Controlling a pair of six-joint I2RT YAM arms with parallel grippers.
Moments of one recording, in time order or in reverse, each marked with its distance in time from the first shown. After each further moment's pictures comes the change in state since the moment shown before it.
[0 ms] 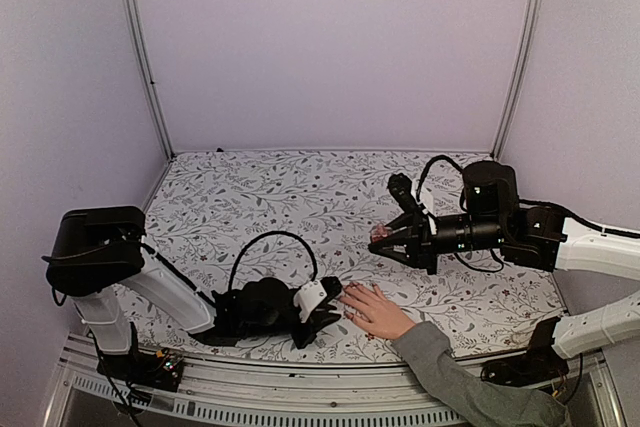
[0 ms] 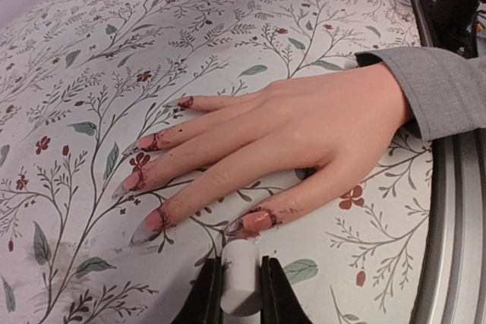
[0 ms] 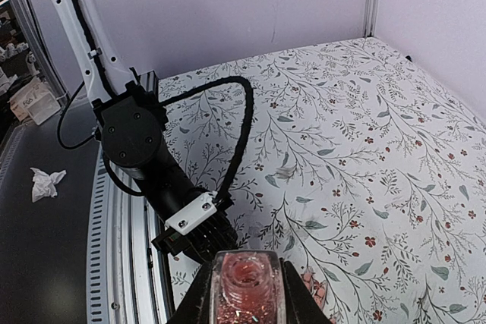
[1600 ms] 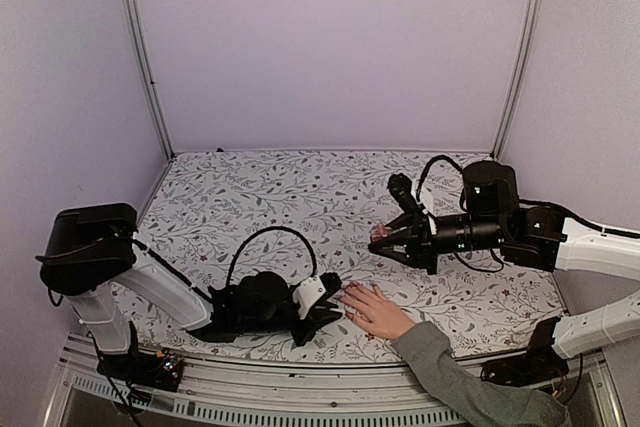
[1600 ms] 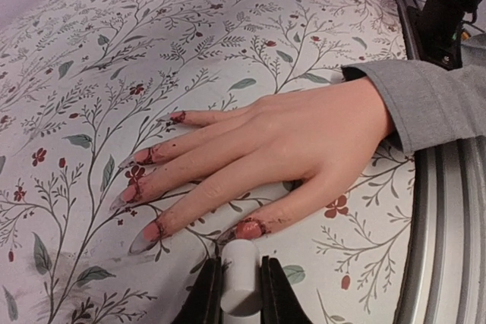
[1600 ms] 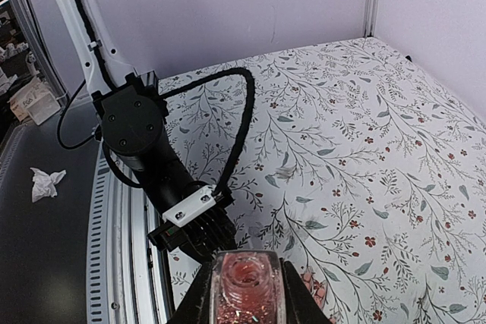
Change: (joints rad) left arm 0.019 -0.039 0.001 -0.019 0.059 -0.003; right arm 0.000 0.000 0.000 0.000 0.000 0.000
